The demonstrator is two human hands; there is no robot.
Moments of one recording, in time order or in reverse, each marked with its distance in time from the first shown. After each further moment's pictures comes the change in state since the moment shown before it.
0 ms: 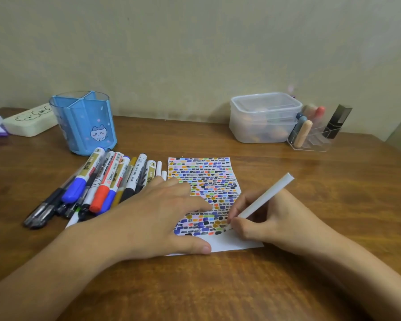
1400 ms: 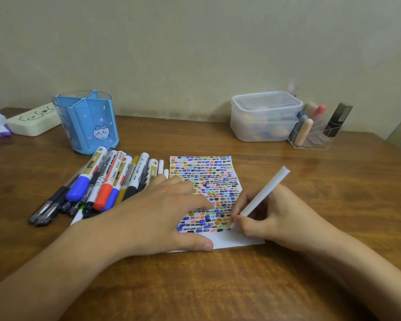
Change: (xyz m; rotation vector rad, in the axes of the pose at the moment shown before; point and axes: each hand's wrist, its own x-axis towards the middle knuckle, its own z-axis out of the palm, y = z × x) left_hand -0.001 0.000 0.000 -0.034 0.009 0.004; right_hand 0.003 0.003 0.000 -0.040 -0.007 -0.037
